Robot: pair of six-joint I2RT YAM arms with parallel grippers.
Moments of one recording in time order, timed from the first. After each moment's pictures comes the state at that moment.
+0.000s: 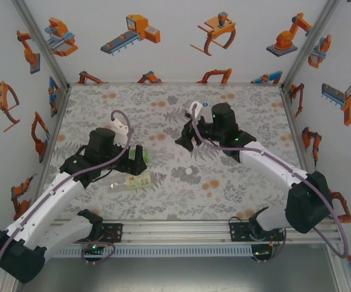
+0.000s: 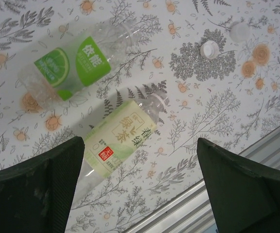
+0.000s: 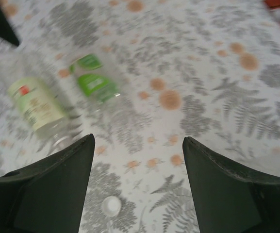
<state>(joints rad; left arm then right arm) -0.54 0.92 0.83 -0.63 0.16 -0.20 0.61 1.39 1.00 -0.03 -0.56 -0.26</state>
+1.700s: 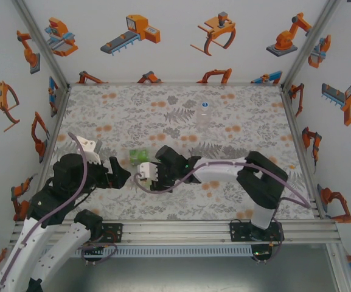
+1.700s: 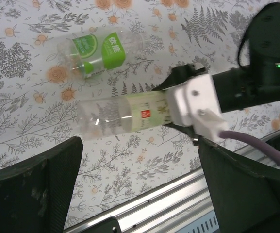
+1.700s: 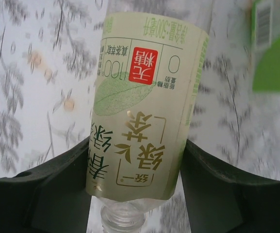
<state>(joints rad) -0.51 0.48 0.79 -0.82 0.07 -0.36 1.05 1.74 0.98 -0.09 -0.29 -0.58</state>
